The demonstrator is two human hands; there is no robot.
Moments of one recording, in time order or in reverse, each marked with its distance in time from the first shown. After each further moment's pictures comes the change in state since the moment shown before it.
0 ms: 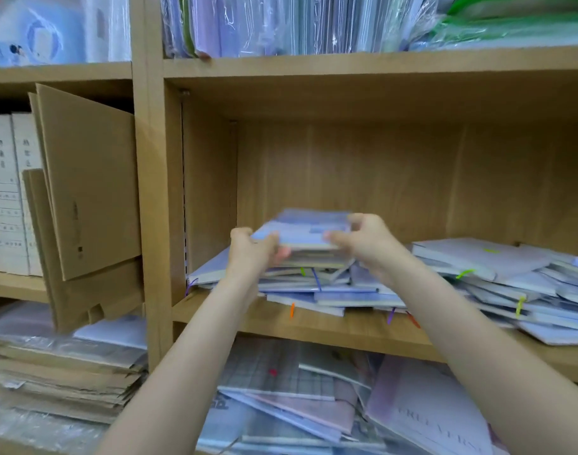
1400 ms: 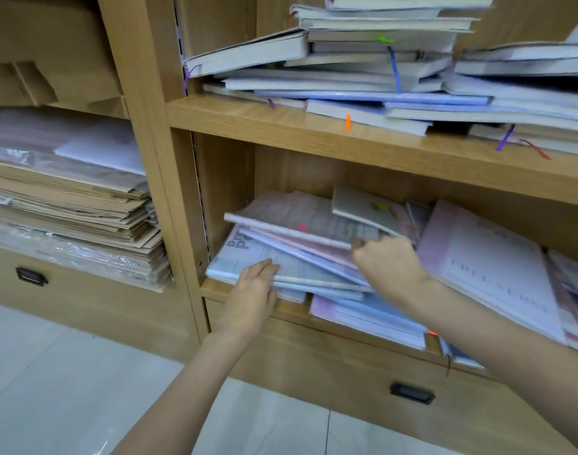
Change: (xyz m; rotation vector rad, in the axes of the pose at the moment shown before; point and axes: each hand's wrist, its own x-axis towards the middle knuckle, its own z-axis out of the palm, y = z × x) left_hand -0.102 -0.304 -0.089 1.005 -0.301 0.071; right_hand -0.109 0.203 0.092 -1.618 -0.530 -0.383
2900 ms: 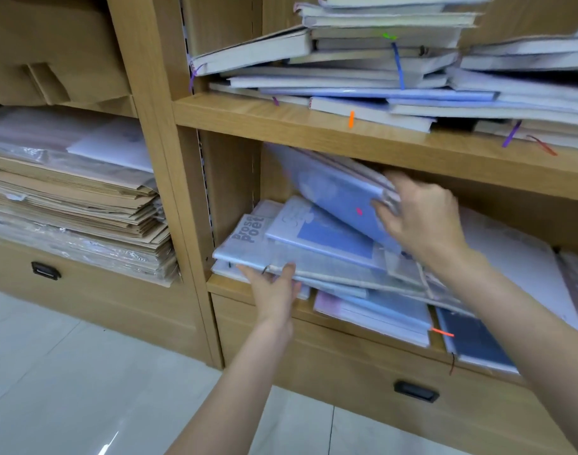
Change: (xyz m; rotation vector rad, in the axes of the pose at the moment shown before) left_hand 0.002 0.060 0.010 -1.437 0.341 -0.689; right_hand 0.010 0.047 -0.008 0.540 0.704 0.216
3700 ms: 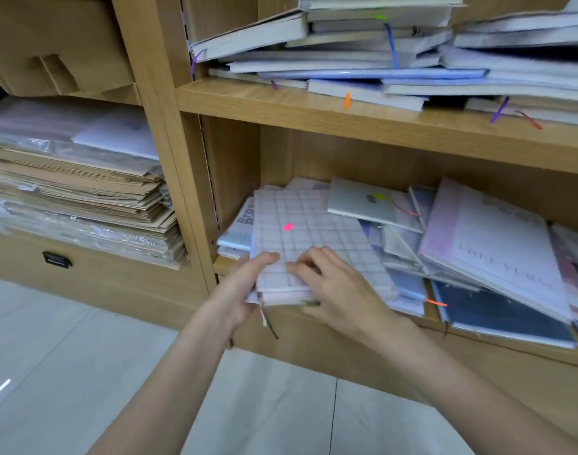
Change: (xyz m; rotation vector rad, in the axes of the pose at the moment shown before) left_hand -0.014 0.048 -0.048 0.260 -0.218 -0.314; right_hand -0.101 -0.077 0.040 0.261 -0.312 -0.353
